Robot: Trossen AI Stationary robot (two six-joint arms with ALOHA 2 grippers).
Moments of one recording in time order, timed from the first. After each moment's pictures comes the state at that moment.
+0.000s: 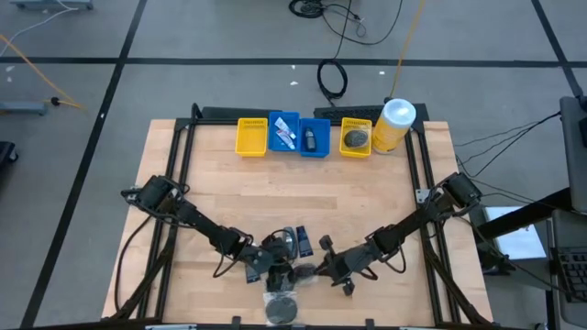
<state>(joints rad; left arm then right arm) -0.48 1.98 0.88 0.42 -0.16 -0.78 0.55 1.84 0.72 0.63 0.18 -0.22</state>
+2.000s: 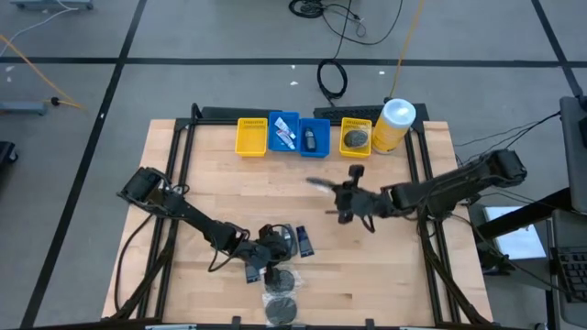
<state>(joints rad) -0.47 1.85 0.88 0.27 -0.29 -0.62 0.21 1.30 0.72 -0.06 0.70 -0.25</state>
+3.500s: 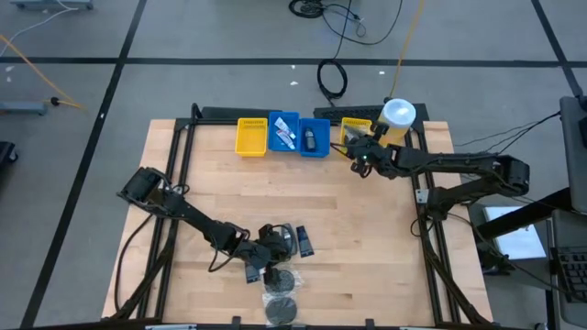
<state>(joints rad) -0.47 1.85 0.88 0.26 -0.29 -0.60 -0.34 1.26 0.72 -0.23 0.76 -0.44</state>
